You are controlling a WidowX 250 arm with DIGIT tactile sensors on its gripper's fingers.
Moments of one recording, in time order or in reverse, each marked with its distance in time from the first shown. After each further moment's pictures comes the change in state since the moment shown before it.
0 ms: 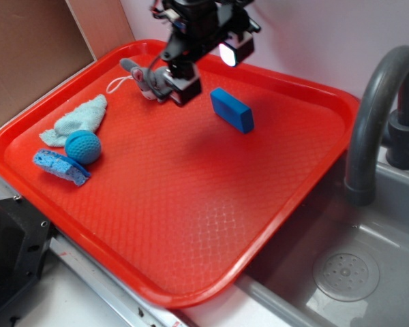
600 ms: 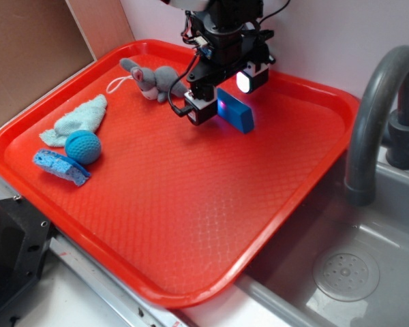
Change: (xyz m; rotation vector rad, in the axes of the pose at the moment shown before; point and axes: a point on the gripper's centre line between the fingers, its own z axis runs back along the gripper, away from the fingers) arm 0.003 -0.008 -0.036 0.086 0.013 -0.041
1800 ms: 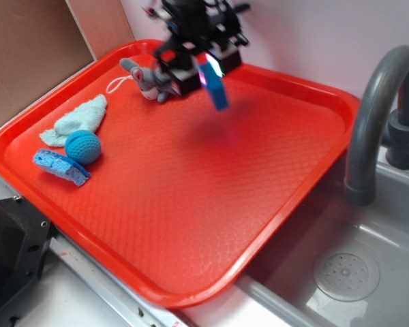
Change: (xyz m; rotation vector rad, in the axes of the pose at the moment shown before) arm 0.025 0.030 0.072 -0.151 0.175 -0.270
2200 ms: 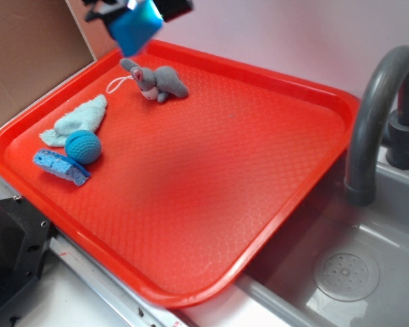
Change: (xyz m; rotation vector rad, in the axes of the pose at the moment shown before) arm -0.017 0.037 0.084 -0.053 0.198 -0.447
